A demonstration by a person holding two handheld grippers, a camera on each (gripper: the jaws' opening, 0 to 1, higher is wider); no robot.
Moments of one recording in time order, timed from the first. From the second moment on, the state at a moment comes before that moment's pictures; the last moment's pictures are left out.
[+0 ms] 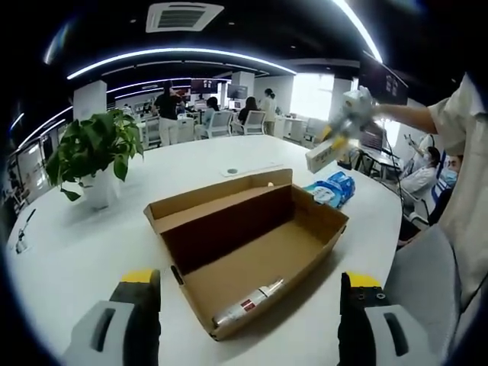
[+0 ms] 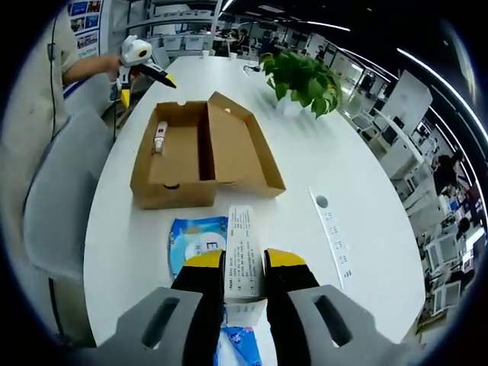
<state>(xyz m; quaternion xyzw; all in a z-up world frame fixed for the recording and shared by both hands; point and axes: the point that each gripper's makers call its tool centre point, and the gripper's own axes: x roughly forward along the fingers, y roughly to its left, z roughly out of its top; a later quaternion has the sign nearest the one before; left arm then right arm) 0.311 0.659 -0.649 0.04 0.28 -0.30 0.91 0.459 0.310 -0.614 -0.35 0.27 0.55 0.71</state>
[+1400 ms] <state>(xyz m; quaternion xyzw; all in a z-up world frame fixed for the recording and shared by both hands) 0.313 0.666 -0.662 0.03 0.29 -0.29 0.91 0.499 0.219 -0.715 -0.40 0.36 0.51 0.67</state>
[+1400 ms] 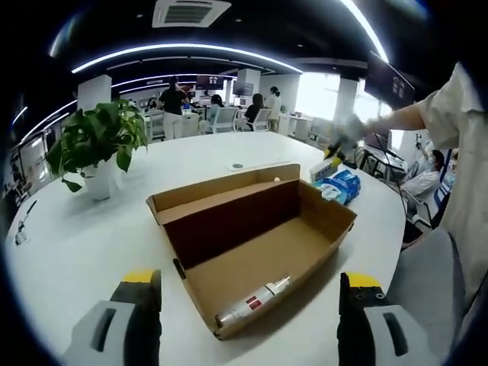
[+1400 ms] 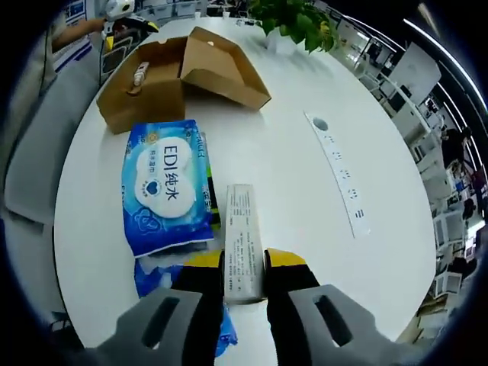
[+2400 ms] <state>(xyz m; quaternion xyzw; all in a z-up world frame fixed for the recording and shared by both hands) 0.306 0.675 -0.668 0.03 0.30 -0.28 0.91 0.501 0.146 -0.756 -0.53 0.41 0.49 0.55</state>
